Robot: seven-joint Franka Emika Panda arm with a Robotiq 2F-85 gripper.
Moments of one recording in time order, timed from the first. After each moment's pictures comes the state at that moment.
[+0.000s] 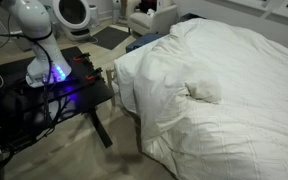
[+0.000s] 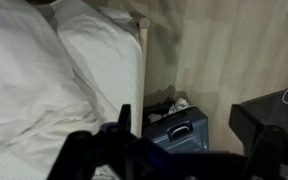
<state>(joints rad) 0.14 -0.62 0.03 -2.32 0.13 1.82 -0.05</state>
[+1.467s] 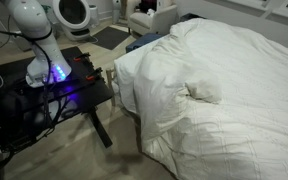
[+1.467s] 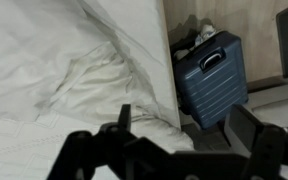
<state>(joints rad) 0.02 -0.37 0.03 -2.20 0.12 2.19 0.09</state>
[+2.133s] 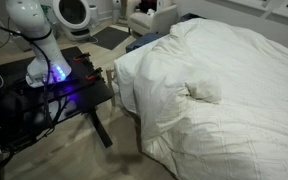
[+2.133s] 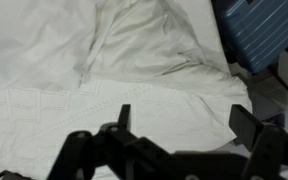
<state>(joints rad) -0.07 -0.04 -0.01 -1.91 0.00 2.35 0.30</state>
